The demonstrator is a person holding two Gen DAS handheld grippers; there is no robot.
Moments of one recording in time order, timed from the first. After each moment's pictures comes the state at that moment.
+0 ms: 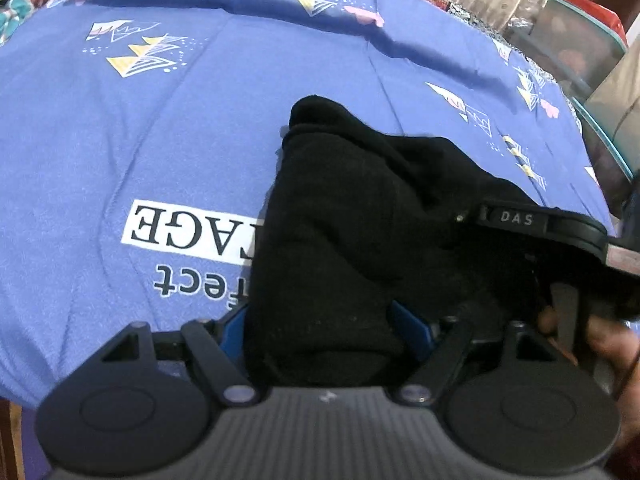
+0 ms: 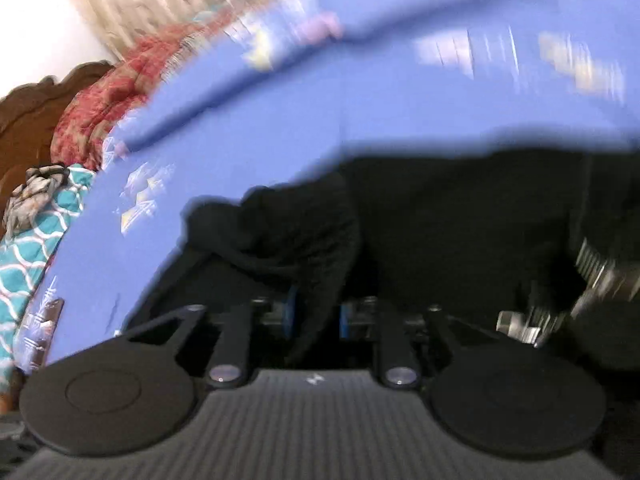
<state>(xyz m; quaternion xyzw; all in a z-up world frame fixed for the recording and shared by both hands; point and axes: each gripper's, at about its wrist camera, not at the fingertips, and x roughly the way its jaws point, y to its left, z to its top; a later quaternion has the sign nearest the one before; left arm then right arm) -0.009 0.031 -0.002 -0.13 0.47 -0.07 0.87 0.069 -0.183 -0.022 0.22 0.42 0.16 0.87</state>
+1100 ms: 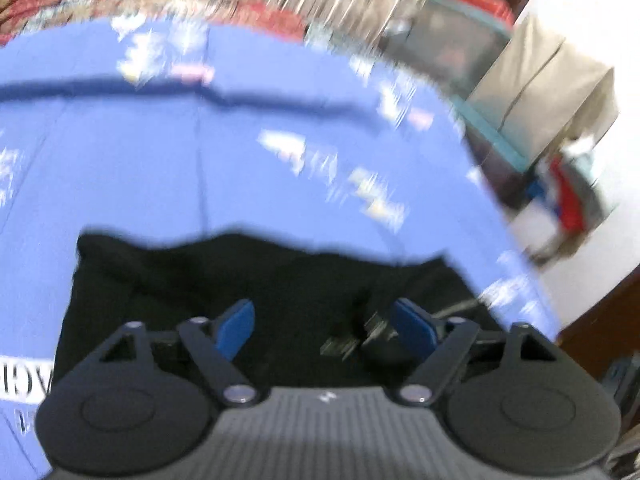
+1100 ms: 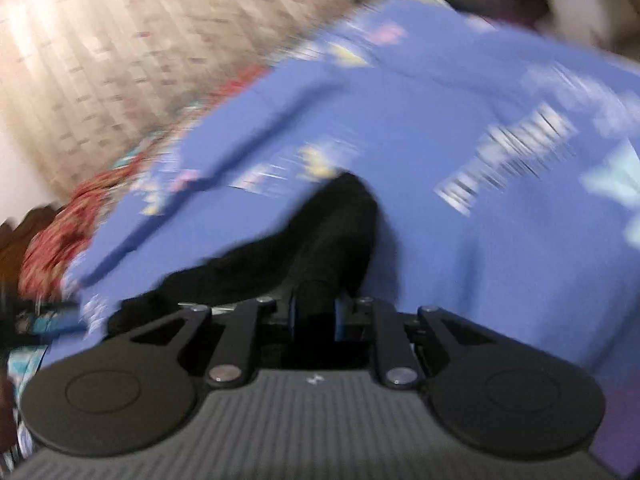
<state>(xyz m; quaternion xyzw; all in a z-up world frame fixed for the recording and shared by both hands) 0.039 -0.074 0.091 -0.12 0.40 -0.23 0.88 -0.064 -0.353 0.021 0.28 0.28 0.02 0.92</state>
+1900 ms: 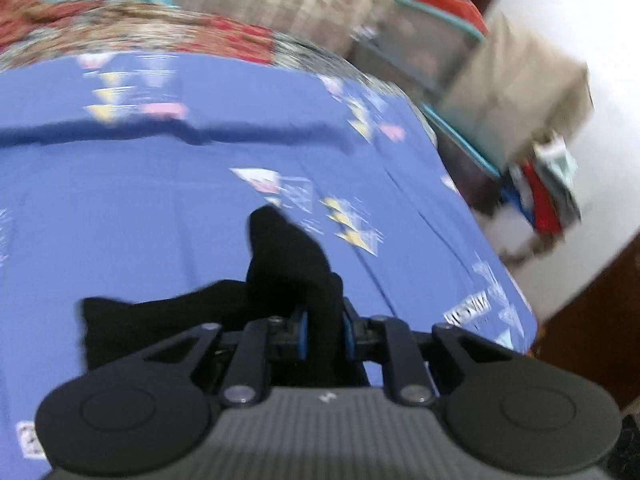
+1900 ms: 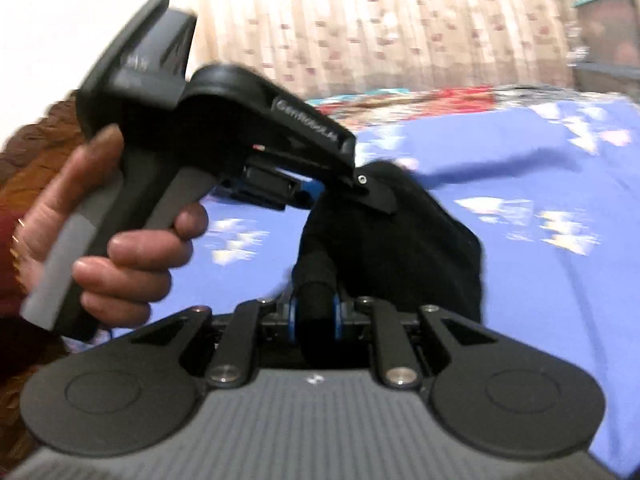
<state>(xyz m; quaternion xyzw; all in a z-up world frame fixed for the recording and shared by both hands) 0.057 -0.045 0.132 -0.11 0.40 -0.26 0.87 -0.054 -0.195 0.093 0.10 0.23 0.25 0.93</state>
